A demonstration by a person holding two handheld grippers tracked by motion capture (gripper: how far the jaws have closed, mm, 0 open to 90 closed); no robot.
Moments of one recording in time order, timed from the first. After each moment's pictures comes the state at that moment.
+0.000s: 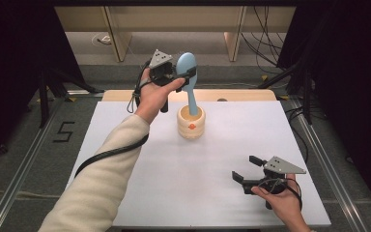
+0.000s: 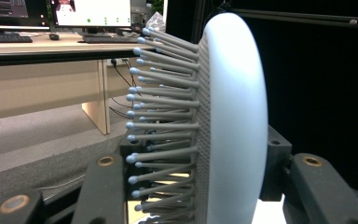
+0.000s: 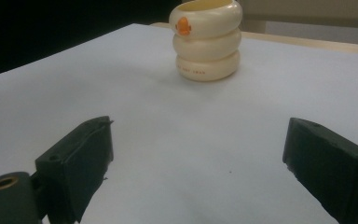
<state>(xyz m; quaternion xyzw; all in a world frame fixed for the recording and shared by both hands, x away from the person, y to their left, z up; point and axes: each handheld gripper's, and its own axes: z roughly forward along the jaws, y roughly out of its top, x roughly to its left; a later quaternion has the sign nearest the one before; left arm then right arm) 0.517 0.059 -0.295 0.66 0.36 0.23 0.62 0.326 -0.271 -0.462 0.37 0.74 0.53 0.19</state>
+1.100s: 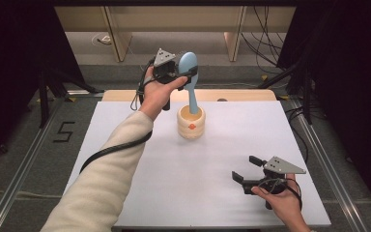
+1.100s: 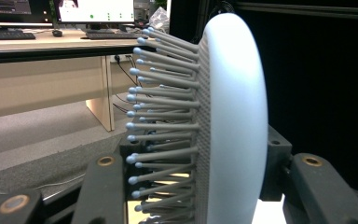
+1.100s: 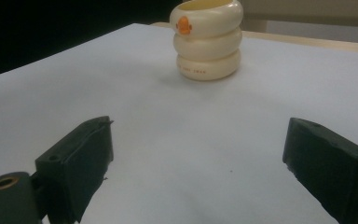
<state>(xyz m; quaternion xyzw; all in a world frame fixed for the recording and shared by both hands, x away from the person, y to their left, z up) 0.530 0.053 -0.299 0.67 0.36 0.24 0.61 0.326 -0.271 -0.463 0.37 0.74 0.53 0.18</state>
